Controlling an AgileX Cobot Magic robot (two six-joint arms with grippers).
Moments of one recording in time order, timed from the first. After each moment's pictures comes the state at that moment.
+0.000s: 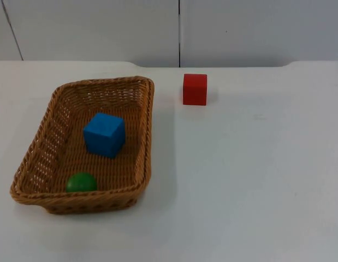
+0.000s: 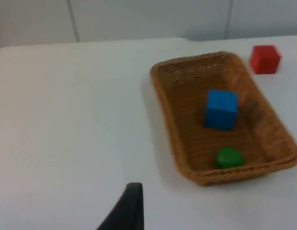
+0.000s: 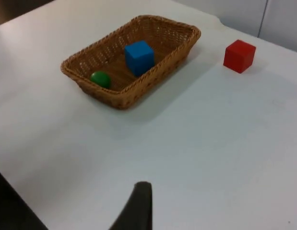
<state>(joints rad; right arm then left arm) 0.82 0.07 -0.63 -0.10 1.08 0.09 -0.01 0.00 -0.59 -0.11 1.12 0.05</state>
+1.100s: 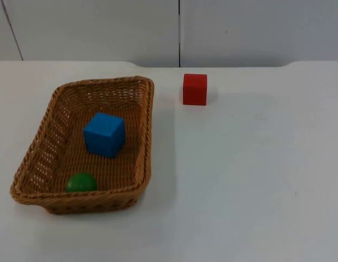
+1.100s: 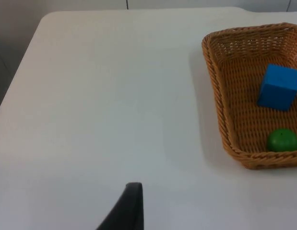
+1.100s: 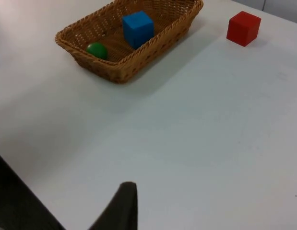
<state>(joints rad) 0.82 0.00 -0.52 -0.10 1.09 0.09 -0.01 0.00 -0.50 0.02 1.09 -0.03</state>
